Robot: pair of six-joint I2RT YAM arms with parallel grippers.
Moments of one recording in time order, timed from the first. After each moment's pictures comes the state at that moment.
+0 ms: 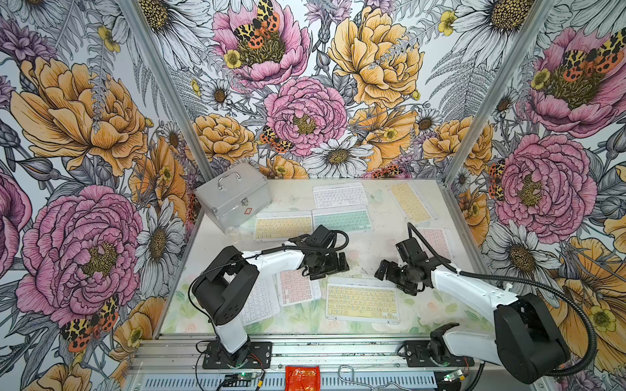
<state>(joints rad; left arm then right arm) -0.76 1.72 1.03 -0.45 0.32 -0.88 0.37 1.26 0.59 -0.55 -0.22 0.77</state>
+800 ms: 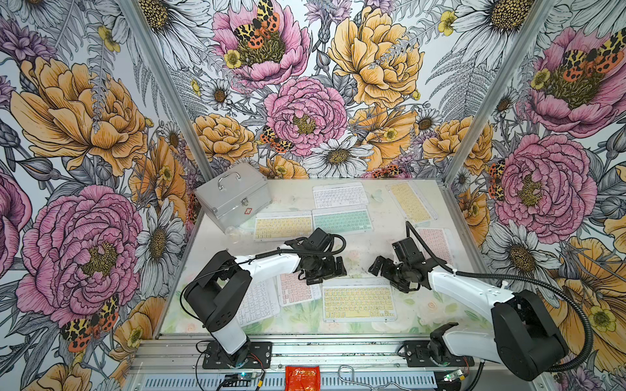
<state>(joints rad) -0.78 1.66 0.97 -0.51 0.33 -0.89 0.39 1.28 0.58 -0.43 -0.24 0.85</state>
